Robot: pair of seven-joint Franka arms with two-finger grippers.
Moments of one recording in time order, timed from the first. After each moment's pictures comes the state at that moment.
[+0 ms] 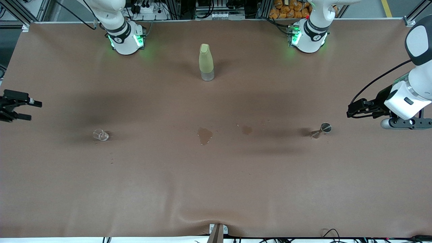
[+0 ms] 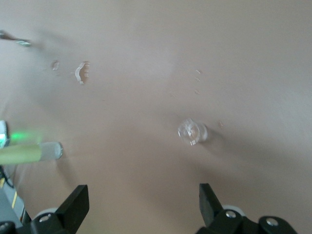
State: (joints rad) left arm -0.02 0.10 -0.02 -1.69 -0.10 1.80 0.03; right arm -0.38 0.33 -0.12 -1.59 0.57 1.51 -1.06
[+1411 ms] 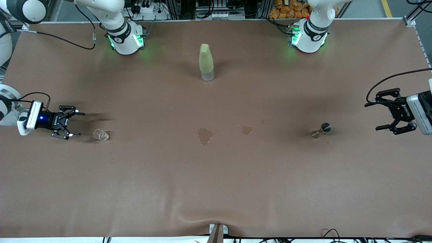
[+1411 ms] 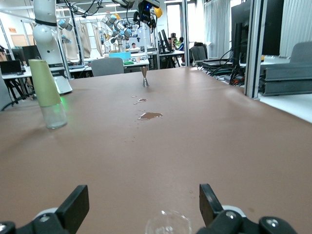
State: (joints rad) left arm 0.29 0.25 0.00 -1.68 -0.60 1.65 1.51; right arm -0.50 0.73 -0.12 -1.72 1.06 1.41 -2.54
